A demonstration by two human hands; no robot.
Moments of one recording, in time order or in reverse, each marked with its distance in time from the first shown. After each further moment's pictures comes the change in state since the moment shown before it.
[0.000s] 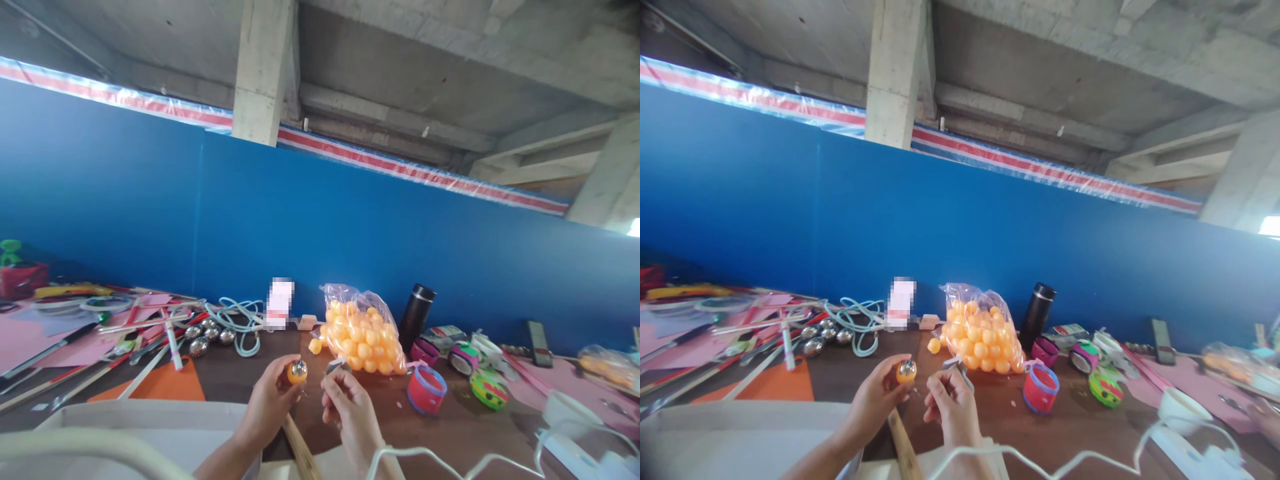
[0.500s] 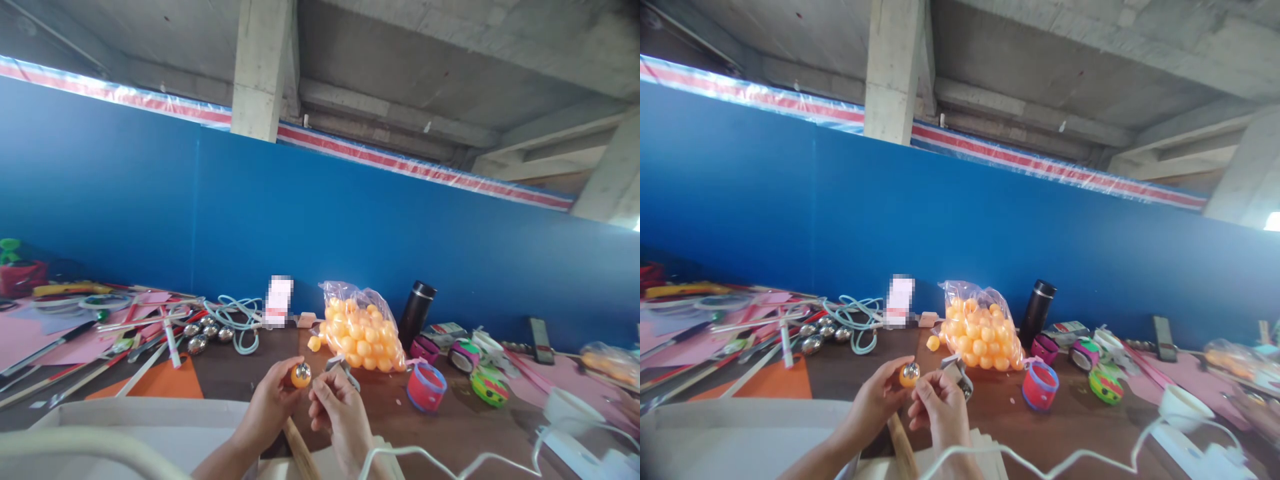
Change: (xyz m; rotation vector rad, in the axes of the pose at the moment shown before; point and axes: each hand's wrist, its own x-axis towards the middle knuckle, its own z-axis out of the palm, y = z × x) left_hand -0.004 0.000 0.004 -0.055 -0.070 0.032; right_hand -0.002 0.002 0.012 0.150 -0.067 0.029
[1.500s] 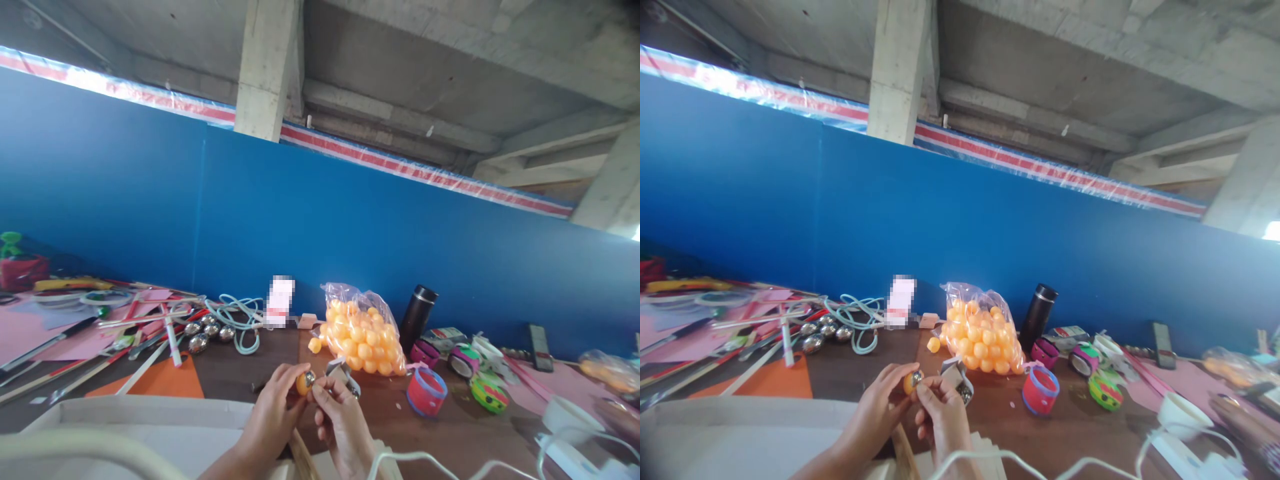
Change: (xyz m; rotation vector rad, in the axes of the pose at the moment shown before) left_hand -0.008 0.022 0.000 0.361 -0.036 0.136; right_hand -0.003 0.004 0.001 0.081 0.034 0.113
